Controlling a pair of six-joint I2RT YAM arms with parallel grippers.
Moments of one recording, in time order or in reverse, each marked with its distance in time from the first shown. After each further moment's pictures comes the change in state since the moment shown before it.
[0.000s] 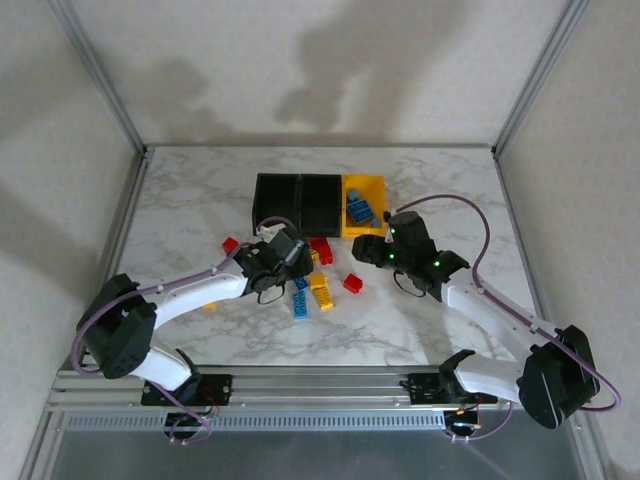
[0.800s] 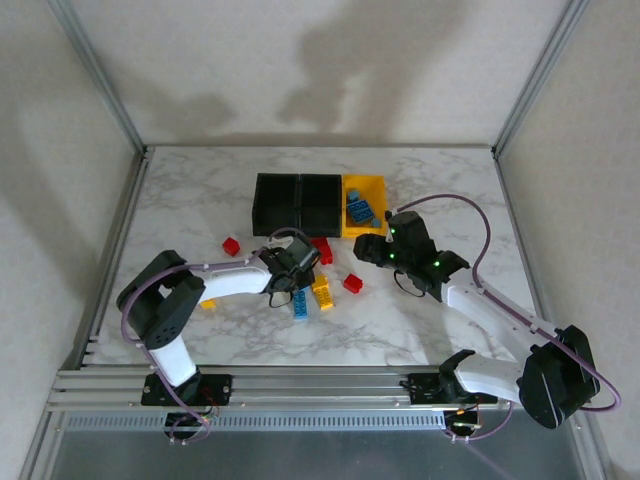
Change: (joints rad) left arm 0.000 0.237 0.009 0.068 0.010 -0.021; right arm 0.000 0.000 0.000 0.000 0.037 -0.001
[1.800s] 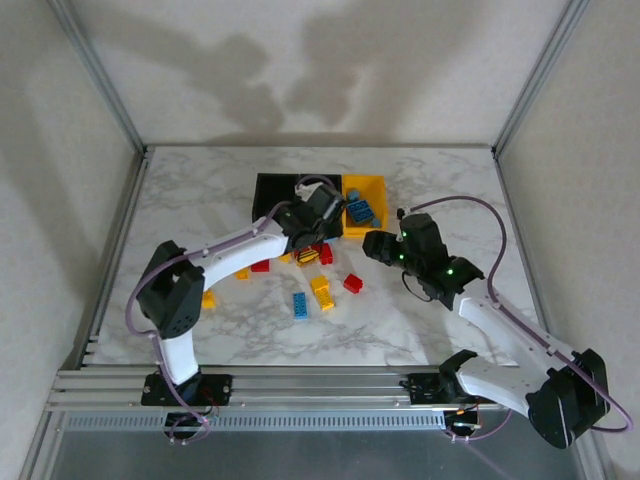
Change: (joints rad) left arm 0.000 0.139 0.560 -0.116 -0.007 0.118; right arm -0.013 -0.130 -0.016 -0.034 0.069 0.008
